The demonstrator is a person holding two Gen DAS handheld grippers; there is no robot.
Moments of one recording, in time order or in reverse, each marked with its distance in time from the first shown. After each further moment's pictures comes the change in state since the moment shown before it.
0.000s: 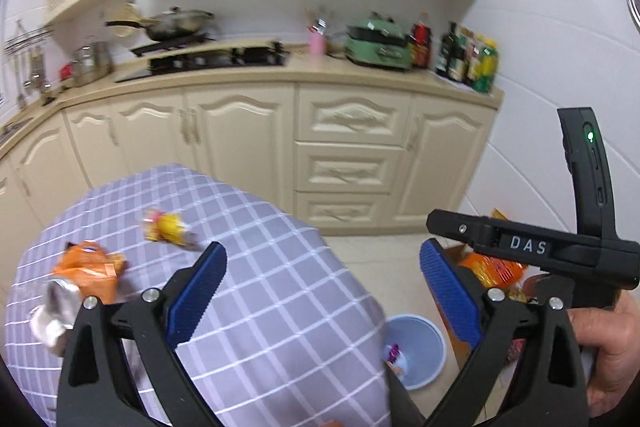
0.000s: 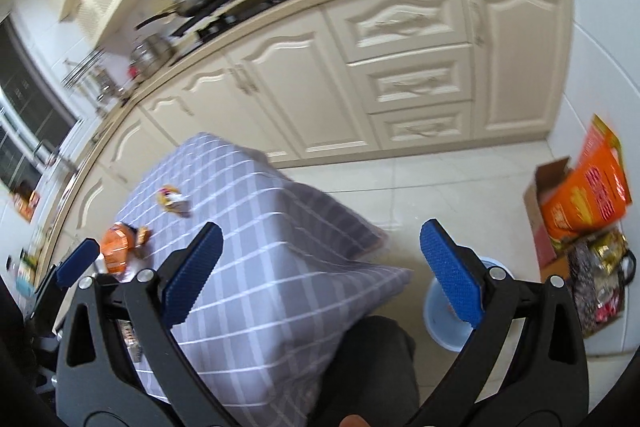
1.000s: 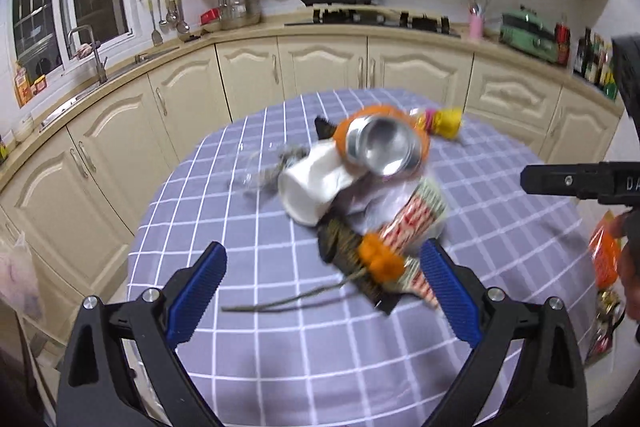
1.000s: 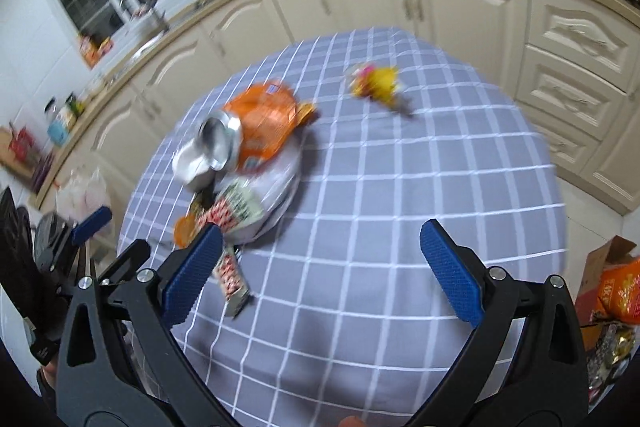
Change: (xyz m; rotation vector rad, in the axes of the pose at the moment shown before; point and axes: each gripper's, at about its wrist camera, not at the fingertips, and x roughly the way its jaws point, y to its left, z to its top) left arm -0.103 0.206 -0.130 -0.160 0.110 0.424; right arm 0.072 0.199 -0.097 -0.426 0.278 0.237
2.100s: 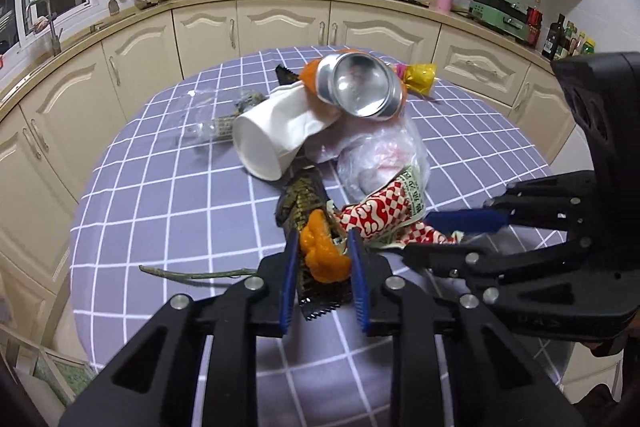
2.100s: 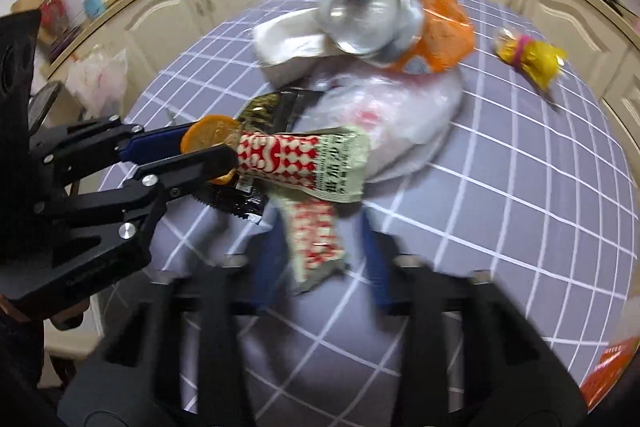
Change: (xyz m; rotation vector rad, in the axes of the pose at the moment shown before) left arm 0.033 0.003 -0.020 -0.005 0.106 -0.180; right arm 0.065 0.083 -0.037 -0.370 0.154 0.066
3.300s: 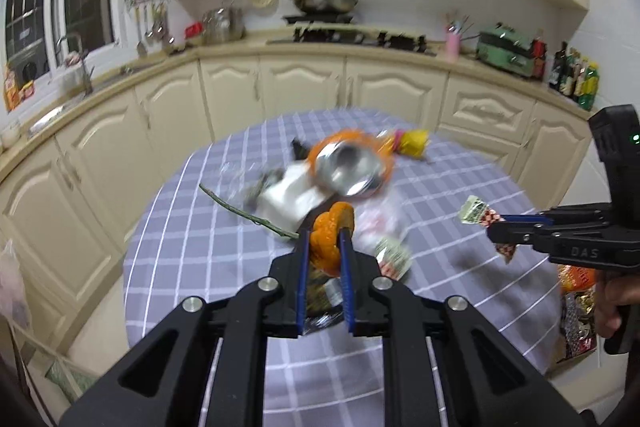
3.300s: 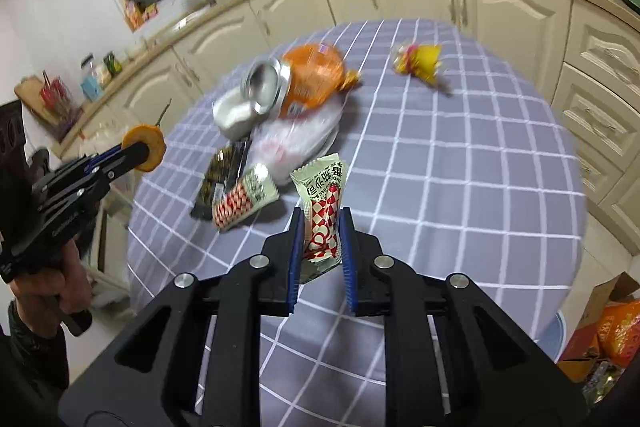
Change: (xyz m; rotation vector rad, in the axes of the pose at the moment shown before) left arm -0.074 -0.027 0.025 0.008 -0.185 0.085; right arm -0.101 -0.085 -0.039 0.258 -0.222 0.020
